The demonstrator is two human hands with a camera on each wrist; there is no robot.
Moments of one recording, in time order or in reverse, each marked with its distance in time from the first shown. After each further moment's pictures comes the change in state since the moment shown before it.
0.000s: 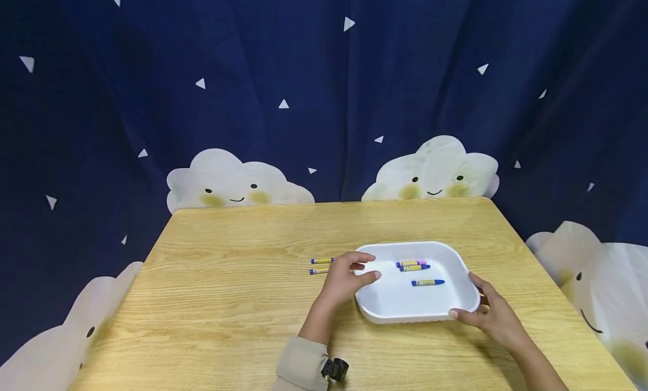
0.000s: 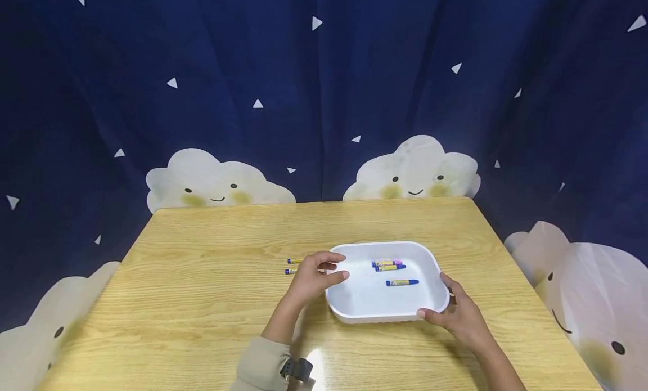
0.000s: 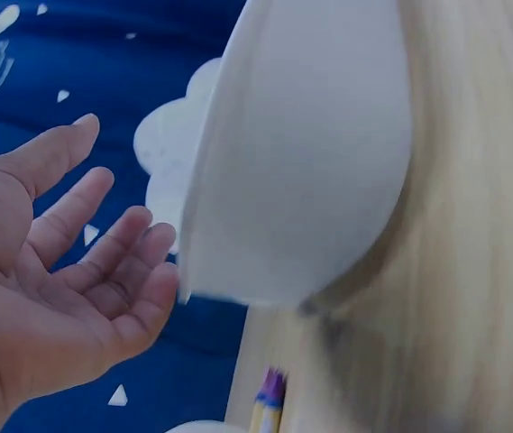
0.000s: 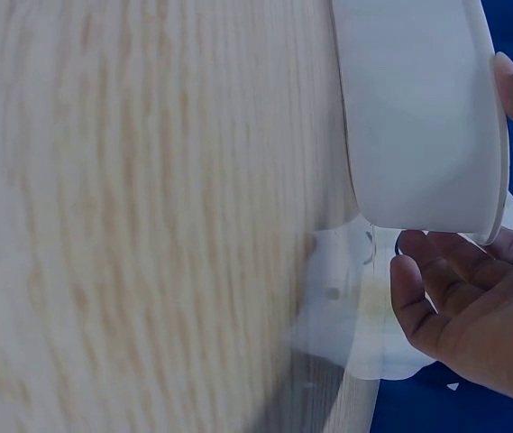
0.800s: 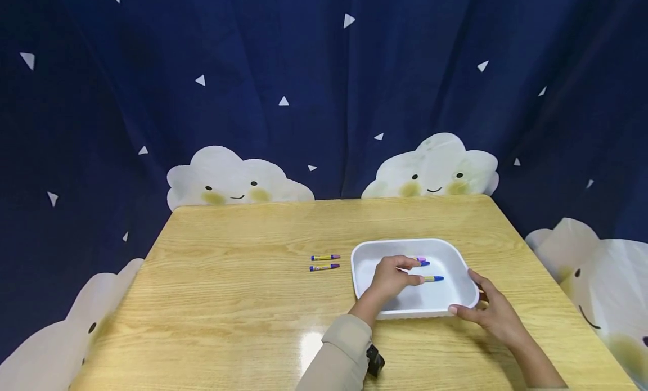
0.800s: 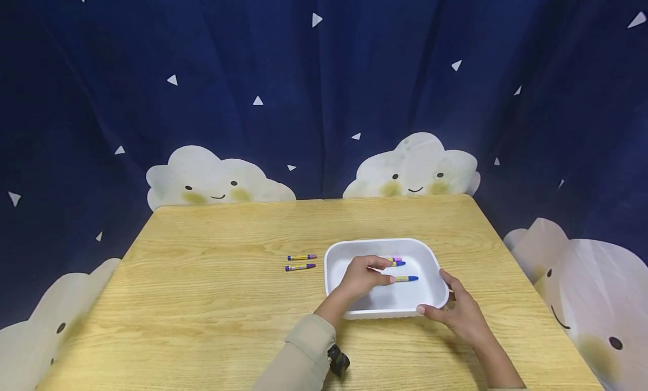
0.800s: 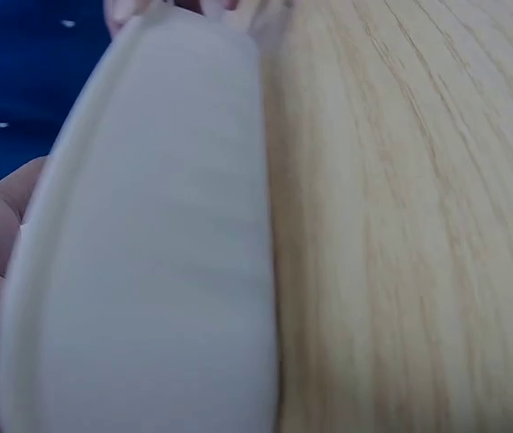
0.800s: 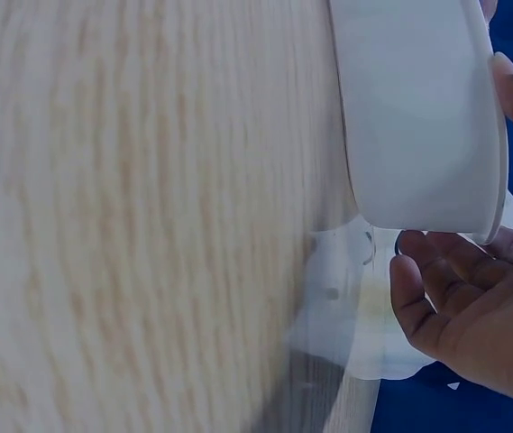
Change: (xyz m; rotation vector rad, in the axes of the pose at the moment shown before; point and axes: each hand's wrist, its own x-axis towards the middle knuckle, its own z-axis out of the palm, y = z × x) left_hand 0.032 -0.004 0.096 -0.152 -0.023 -0.138; right_hand -0.001 0.001 0.001 0.014 0.003 -0.026
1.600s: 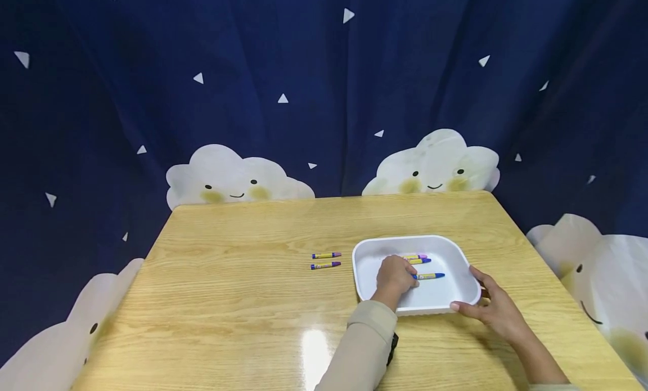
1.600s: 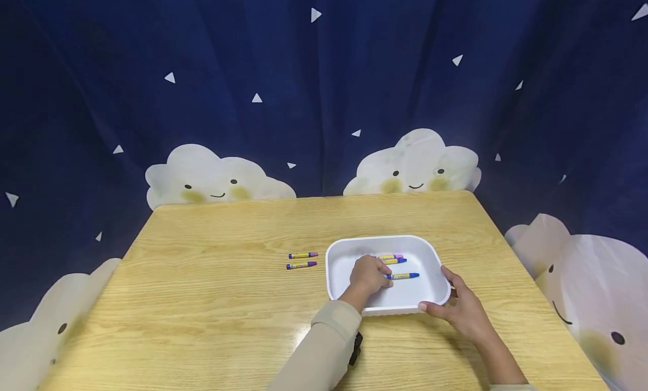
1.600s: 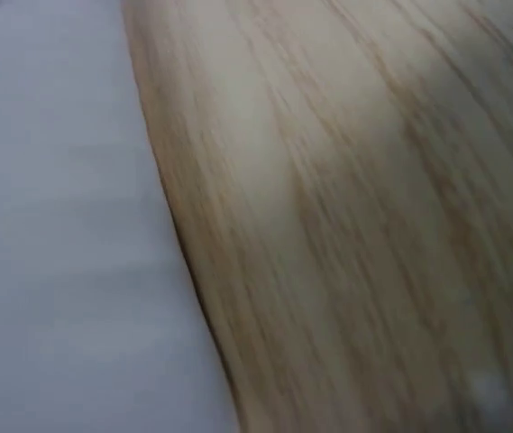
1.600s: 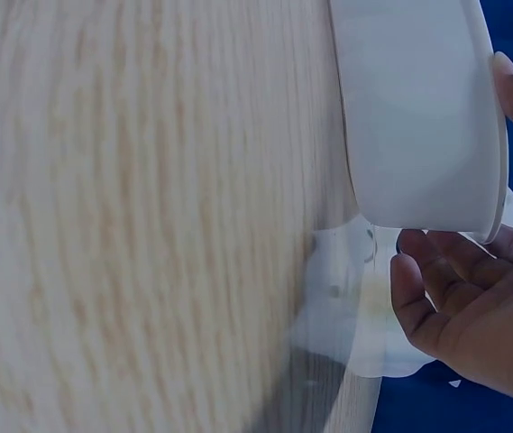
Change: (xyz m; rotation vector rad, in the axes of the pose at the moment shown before) left_hand 0.023 -0.014 0.024 0.682 0.125 -0.168; right_hand 0.001 -0.001 -0.001 -0.007 -0.005 -0.003
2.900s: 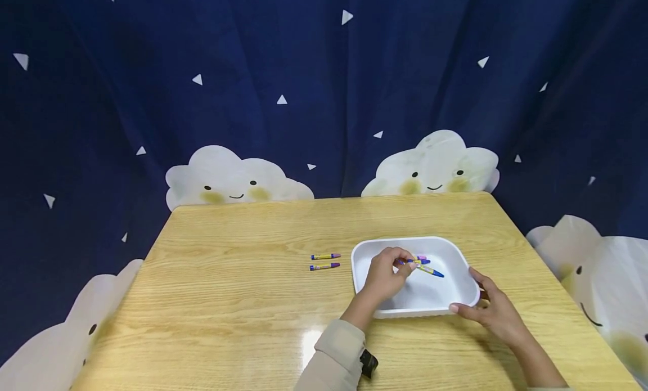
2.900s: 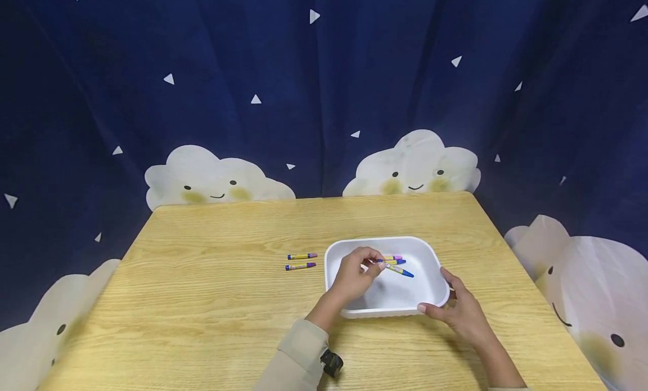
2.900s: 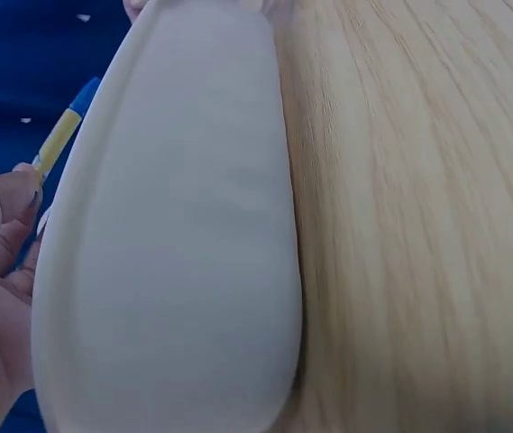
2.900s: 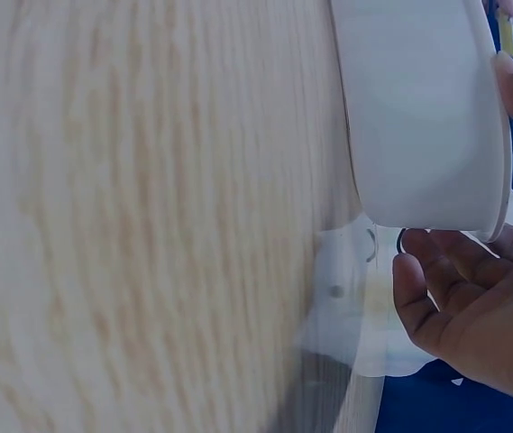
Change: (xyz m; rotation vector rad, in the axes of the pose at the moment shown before) left_hand -0.024 -0.014 -0.047 -0.448 0.052 0.481; right_hand -0.001 0.004 0.002 -0.006 0.032 -0.010
